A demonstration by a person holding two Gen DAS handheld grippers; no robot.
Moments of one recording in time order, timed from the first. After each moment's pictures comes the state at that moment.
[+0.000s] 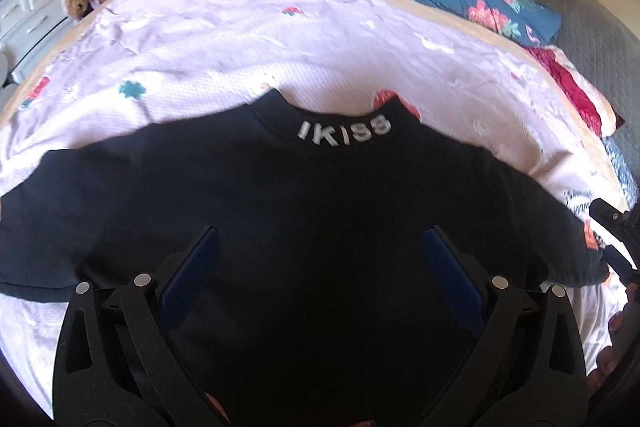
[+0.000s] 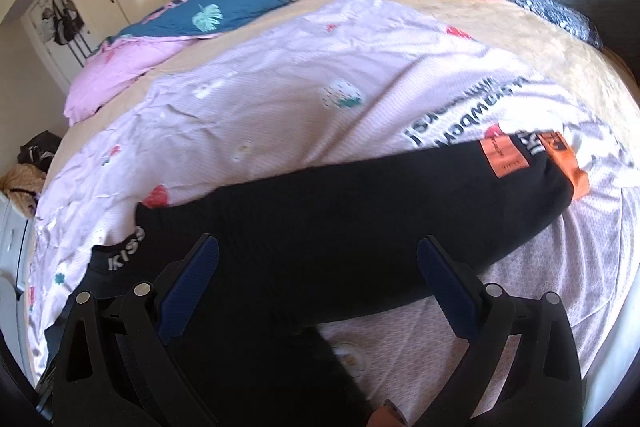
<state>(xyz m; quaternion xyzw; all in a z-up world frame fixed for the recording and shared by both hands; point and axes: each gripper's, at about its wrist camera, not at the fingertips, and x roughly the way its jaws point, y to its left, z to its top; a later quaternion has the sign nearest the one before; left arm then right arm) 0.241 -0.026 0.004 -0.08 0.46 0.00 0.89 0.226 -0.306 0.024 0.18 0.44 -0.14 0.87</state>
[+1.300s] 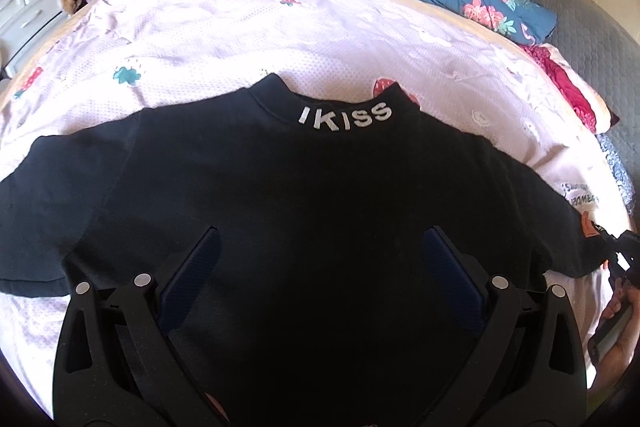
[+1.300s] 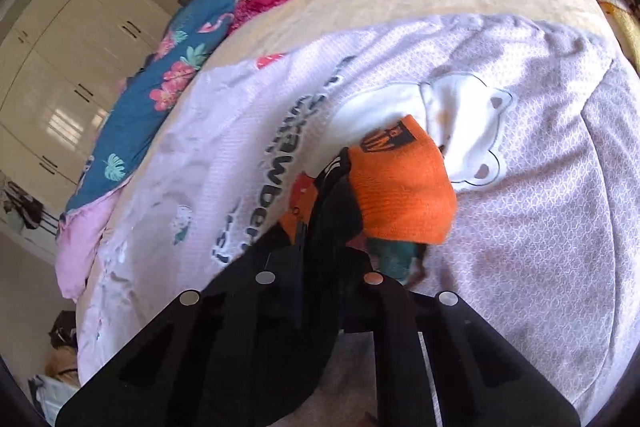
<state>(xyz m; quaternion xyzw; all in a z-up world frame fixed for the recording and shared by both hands) 0.237 -0.017 -0.003 -0.09 0.45 -0.01 0.89 0.172 -0.497 -0.018 0.39 0.31 -0.26 0.83</state>
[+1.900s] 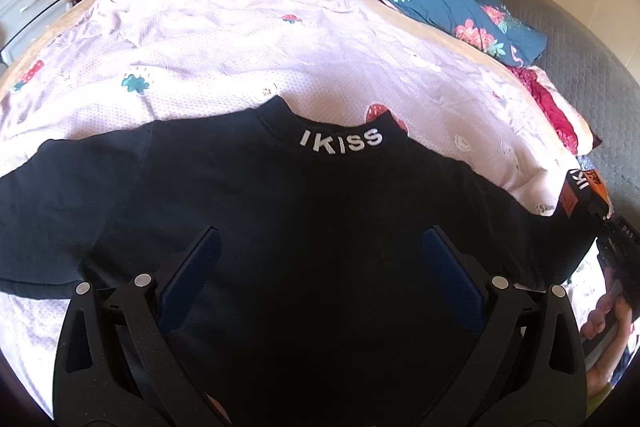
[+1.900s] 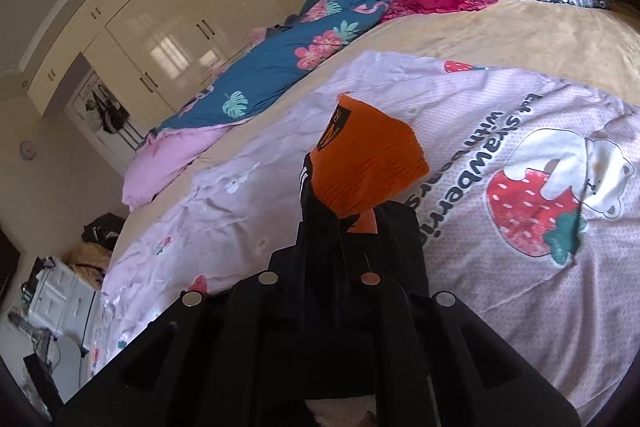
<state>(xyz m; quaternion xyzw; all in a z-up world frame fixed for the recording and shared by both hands) 0.232 0.004 0.022 -0.13 0.44 -0.03 0.89 0.210 -0.391 0.049 0.29 0.30 -0.06 0.91</state>
